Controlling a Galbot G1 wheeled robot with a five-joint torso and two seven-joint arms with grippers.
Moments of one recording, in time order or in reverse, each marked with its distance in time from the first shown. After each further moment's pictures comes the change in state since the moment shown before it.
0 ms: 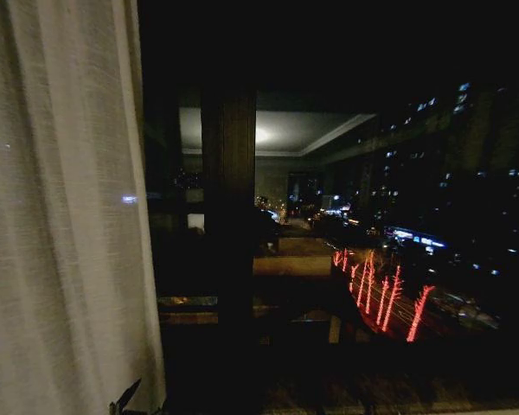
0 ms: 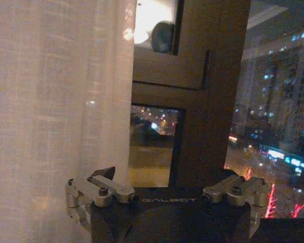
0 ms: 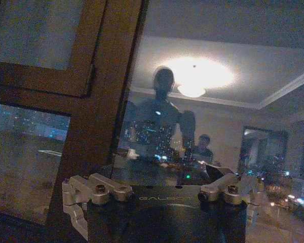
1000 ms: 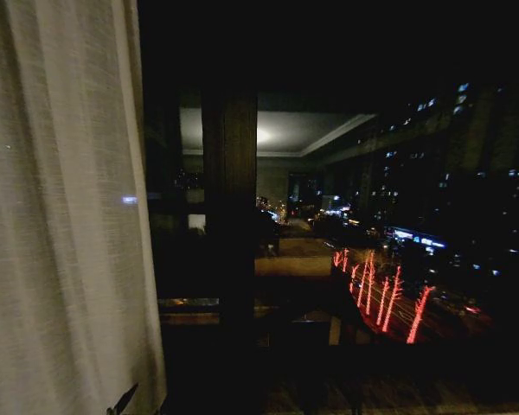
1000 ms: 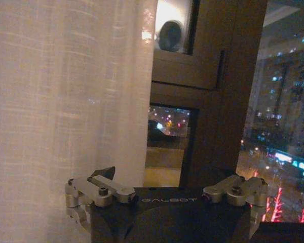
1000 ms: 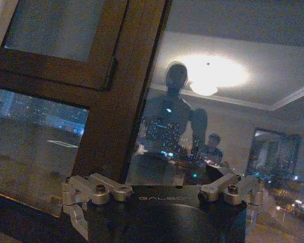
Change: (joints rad) left arm -0.001 -0.039 -0.005 -0.004 0.019 0.003 0.000; right arm 0.022 0.000 -0.043 -0.001 -0.077 -0.031 0.006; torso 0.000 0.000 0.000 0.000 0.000
